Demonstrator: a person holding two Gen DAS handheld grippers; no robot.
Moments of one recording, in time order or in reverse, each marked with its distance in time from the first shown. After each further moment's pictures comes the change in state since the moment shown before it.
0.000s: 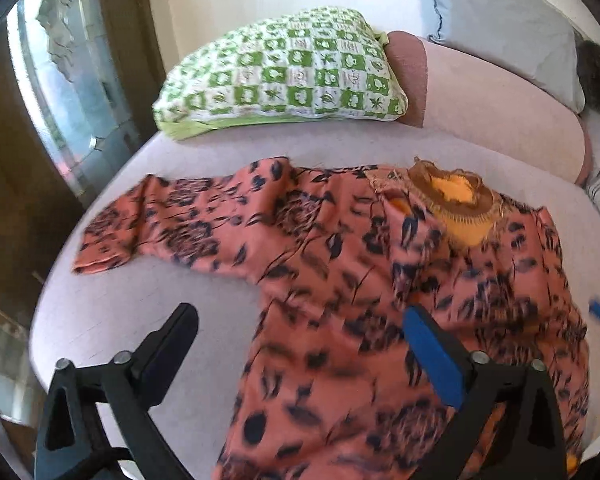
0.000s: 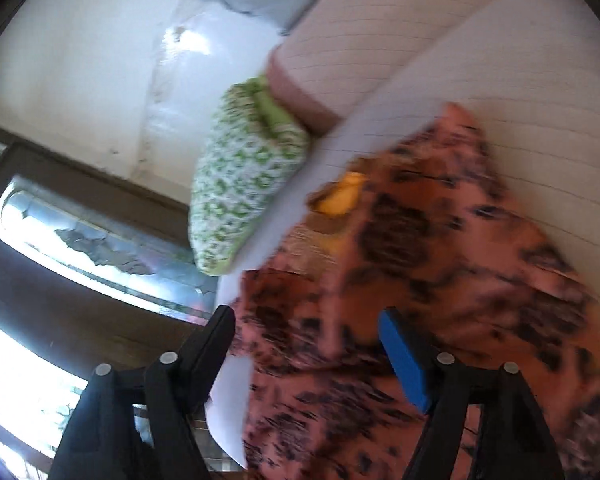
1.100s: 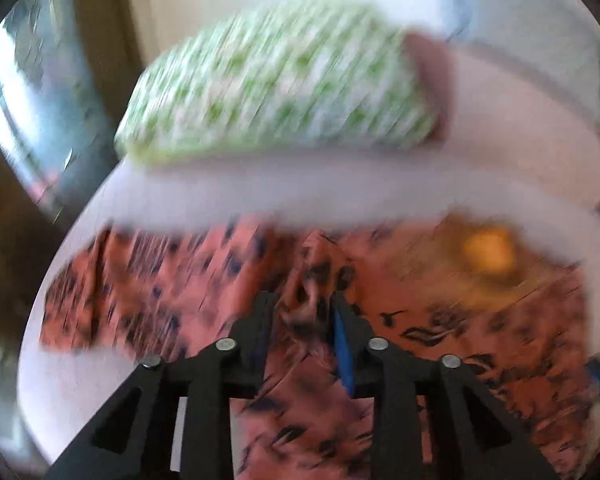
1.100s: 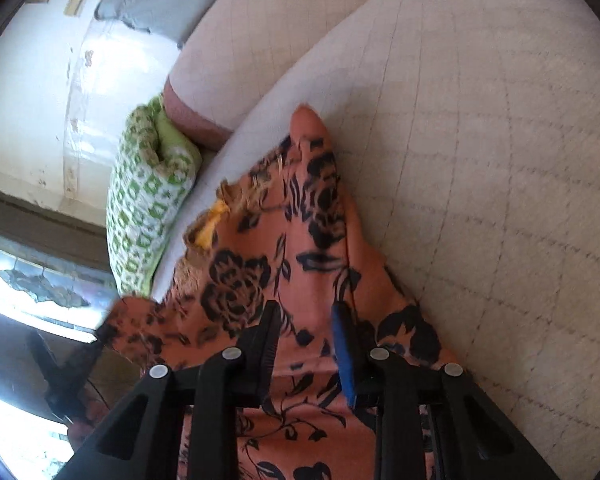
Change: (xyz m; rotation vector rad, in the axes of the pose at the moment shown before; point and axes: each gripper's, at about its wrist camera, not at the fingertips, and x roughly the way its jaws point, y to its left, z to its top) left arm 0.094 0.006 0.081 0.001 0.088 0.058; right arm 0.023 -0.090 0.047 0.081 -0.052 -0.170
